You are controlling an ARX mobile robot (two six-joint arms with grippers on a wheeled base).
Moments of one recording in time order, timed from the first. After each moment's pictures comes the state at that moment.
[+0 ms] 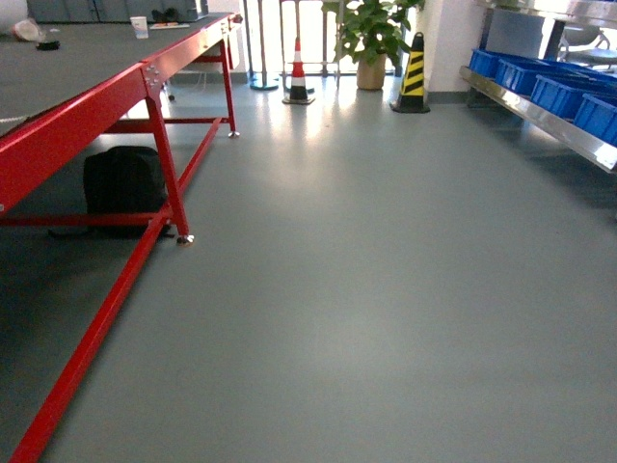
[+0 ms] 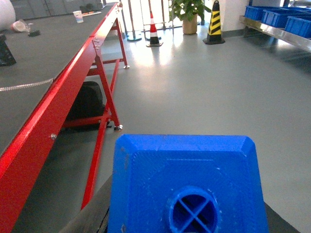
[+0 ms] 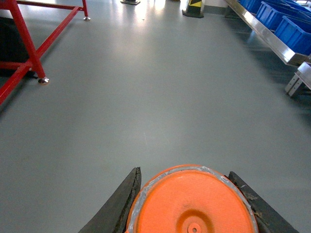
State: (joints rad) left arm 0.06 0.97 0.34 0.52 0.10 0.16; right arm 0.12 1.47 0.40 0.76 0.18 -0.05
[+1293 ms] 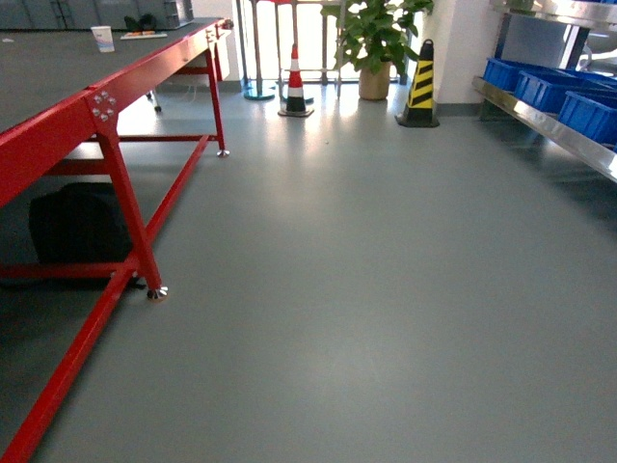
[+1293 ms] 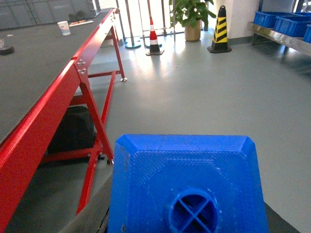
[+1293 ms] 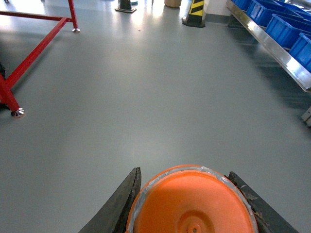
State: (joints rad) left arm 0.06 0.97 0.34 0.52 0.10 0.16; right arm 0.12 1.47 0.40 0.76 0.18 -0.05
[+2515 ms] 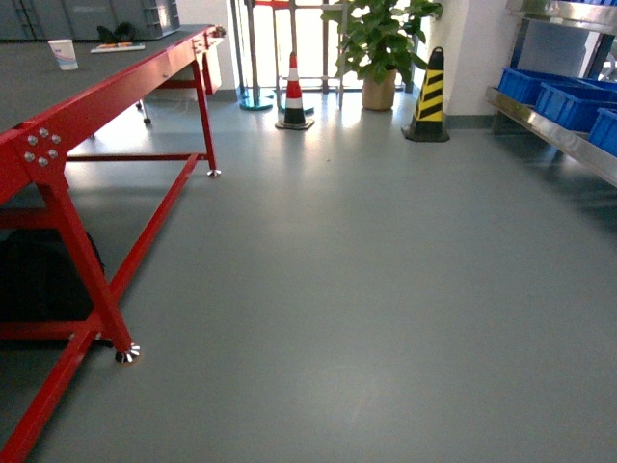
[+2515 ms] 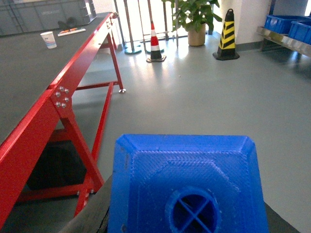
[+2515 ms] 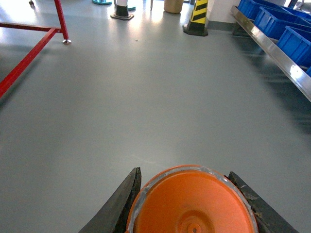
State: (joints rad) left arm 0.06 0.97 0.34 0.53 0.10 0.16; right arm 0.12 1.47 0.40 0.76 0.18 -0.05
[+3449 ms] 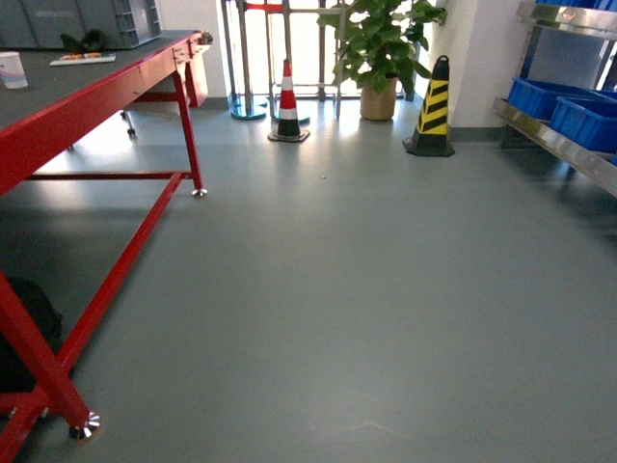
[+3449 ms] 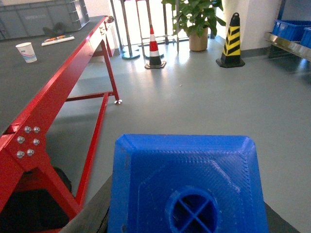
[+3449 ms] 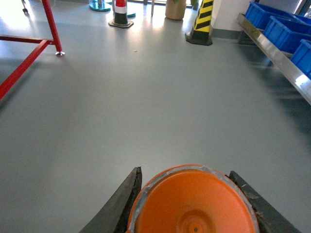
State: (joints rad) left arm 0.06 0.97 0.34 0.52 0.10 0.16; right arm 0.12 1.47 0.40 0.76 0.18 -0.05
